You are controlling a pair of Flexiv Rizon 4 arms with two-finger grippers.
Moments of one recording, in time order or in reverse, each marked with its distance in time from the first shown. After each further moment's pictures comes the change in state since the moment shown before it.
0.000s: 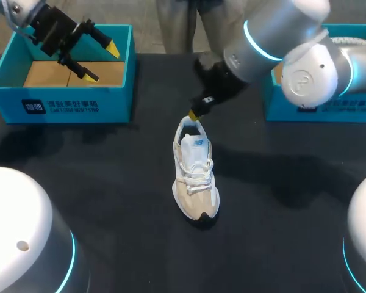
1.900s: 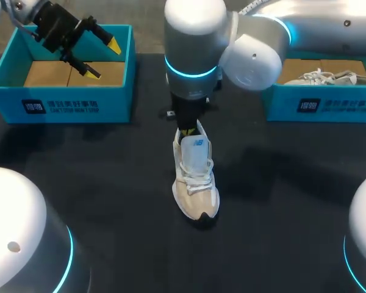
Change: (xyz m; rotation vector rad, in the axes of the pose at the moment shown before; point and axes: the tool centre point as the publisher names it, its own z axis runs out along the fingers) left arm -0.005 0.009 0.000 0.016 -0.003 0.001; right arm 0.003 -0.011 0.046 0.116 -0.430 0.436
